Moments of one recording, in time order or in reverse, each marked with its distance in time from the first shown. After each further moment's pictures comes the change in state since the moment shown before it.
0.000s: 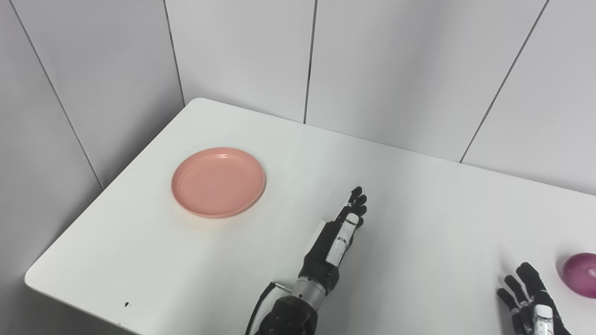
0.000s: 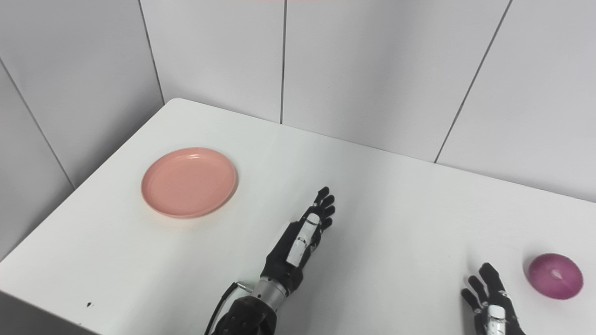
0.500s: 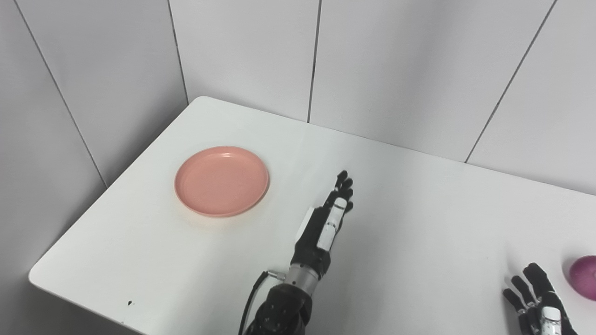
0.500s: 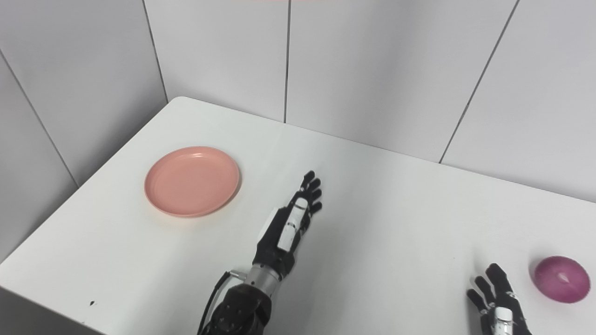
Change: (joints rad) left arm -0.049 0.000 0.079 -0.065 0.014 0.013 0.017; right arm -0.008 -0.005 -0.003 0.005 0.019 0.000 0.000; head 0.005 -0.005
